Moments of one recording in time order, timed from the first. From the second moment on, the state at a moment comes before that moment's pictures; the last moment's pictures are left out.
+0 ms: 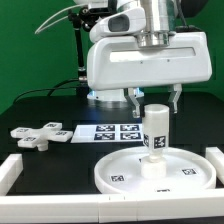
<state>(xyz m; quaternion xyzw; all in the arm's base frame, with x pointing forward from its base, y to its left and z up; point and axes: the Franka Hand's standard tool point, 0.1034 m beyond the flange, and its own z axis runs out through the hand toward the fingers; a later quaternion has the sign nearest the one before) 0.557 0.025 0.108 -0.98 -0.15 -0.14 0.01</state>
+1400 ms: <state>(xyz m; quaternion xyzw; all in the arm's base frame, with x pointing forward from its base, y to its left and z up) 0.557 0.023 0.096 -0.98 -0.15 -0.15 0.00</state>
